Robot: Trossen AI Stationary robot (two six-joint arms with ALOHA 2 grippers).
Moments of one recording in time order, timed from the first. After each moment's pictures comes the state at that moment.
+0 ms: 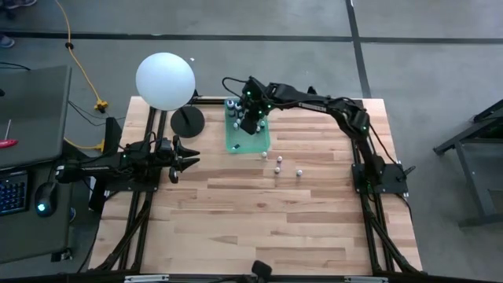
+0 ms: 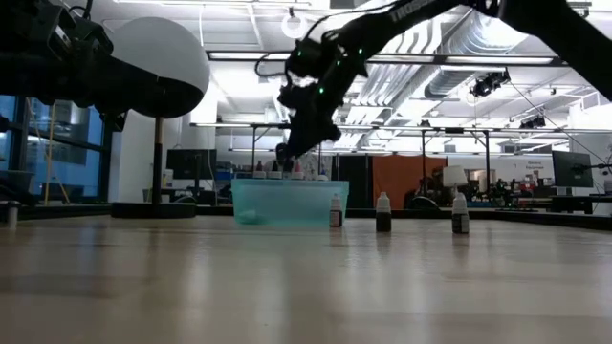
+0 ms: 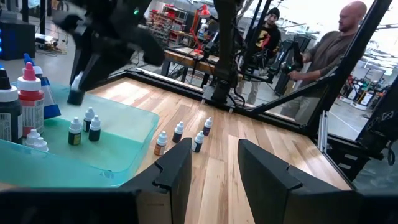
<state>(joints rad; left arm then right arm) 0.07 0.01 0.02 0.00 -0.05 -0.29 -0.45 2.14 1.88 -0.70 -0.15 0.02</state>
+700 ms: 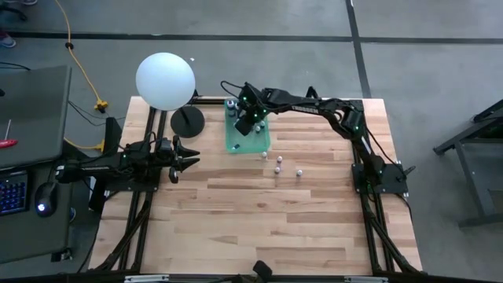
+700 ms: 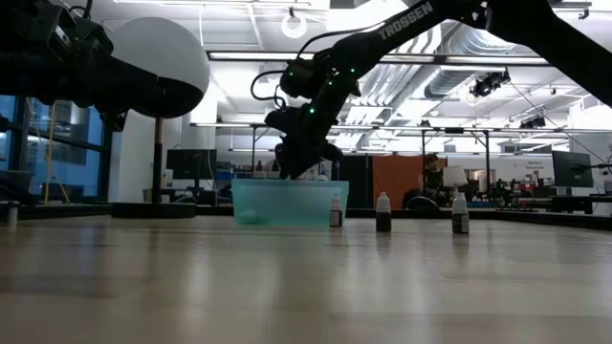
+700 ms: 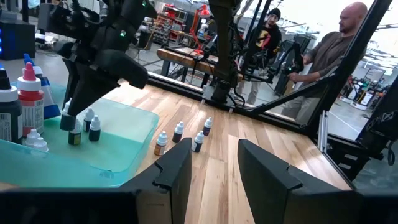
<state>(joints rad) 0.07 0.01 0.02 0.00 -0.05 -0.29 -0.45 2.23 1.88 -0.65 -0.12 0.23</state>
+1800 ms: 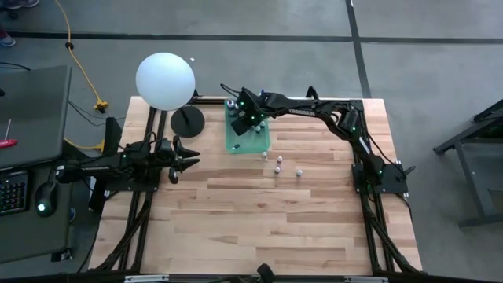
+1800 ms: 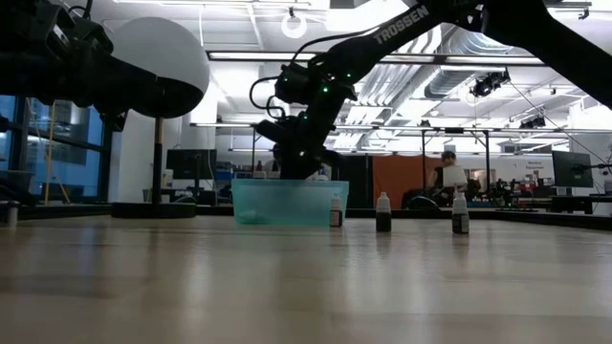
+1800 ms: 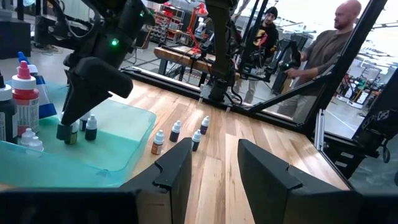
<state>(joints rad) 0.07 0.01 0.02 0.00 -0.04 -0.29 -0.43 2.26 1.88 -0.65 -0.05 0.49</state>
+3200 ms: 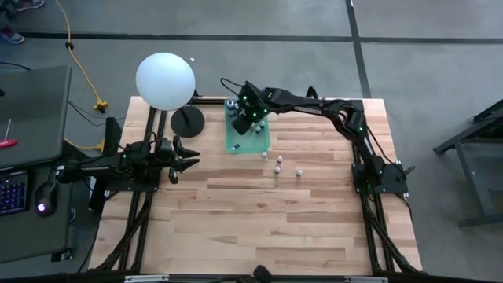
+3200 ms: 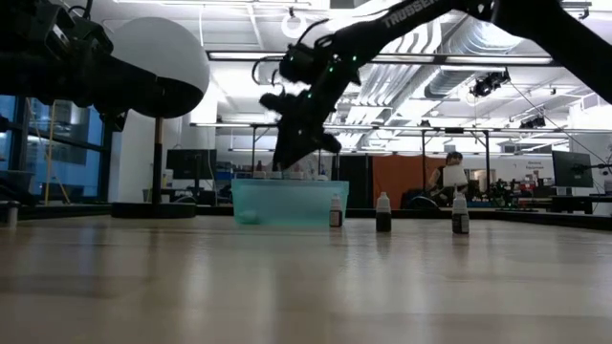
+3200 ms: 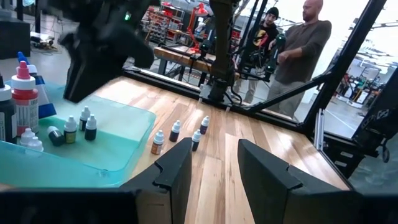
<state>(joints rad) 0.07 0.01 0.02 0.00 -0.04 -0.29 -0.43 2.19 1.88 -0.64 -0.15 0.35</state>
